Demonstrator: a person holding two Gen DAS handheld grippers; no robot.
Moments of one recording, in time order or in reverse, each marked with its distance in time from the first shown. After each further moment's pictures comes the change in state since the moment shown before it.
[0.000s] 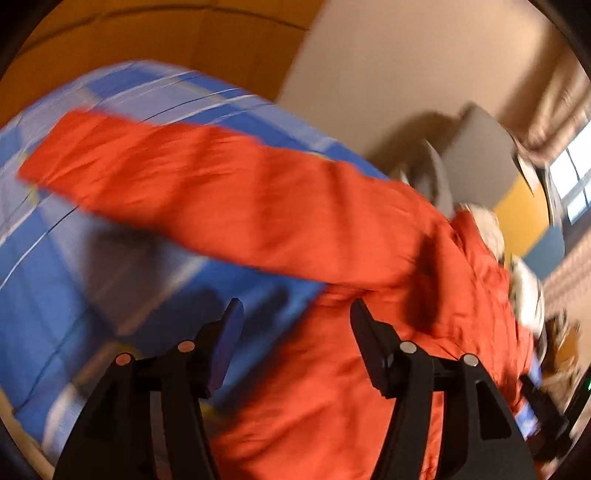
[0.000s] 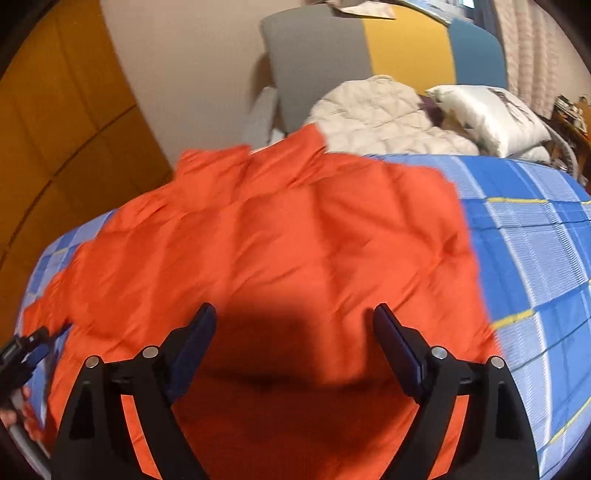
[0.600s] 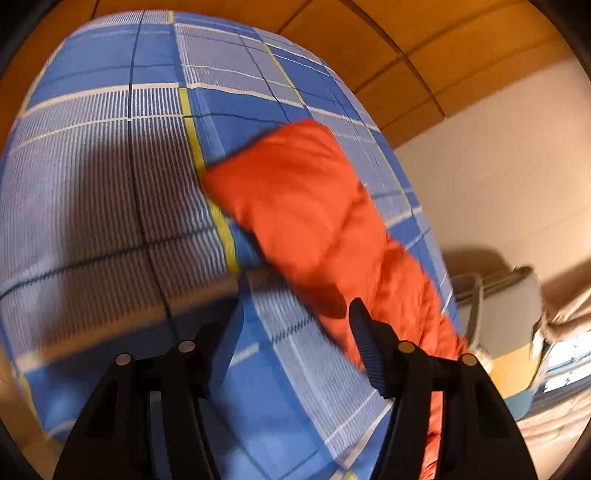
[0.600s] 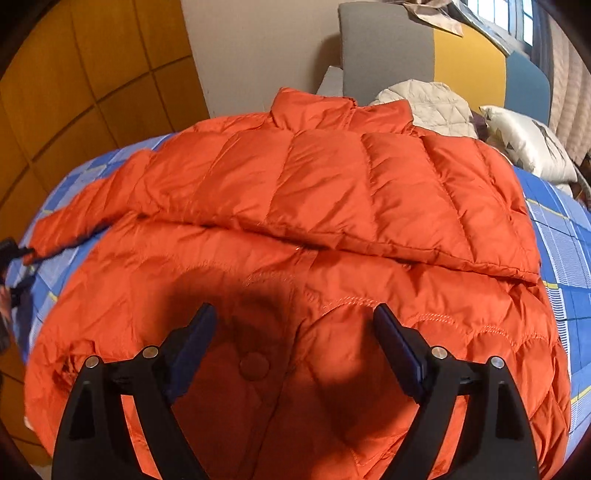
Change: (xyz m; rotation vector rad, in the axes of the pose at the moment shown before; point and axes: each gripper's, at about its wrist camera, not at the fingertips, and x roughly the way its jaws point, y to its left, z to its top) left arm -0.009 0.214 0.070 -0.519 -0.092 -0.005; right arm -0.006 0.081 -0.065 -0.197 0.047 -0.005
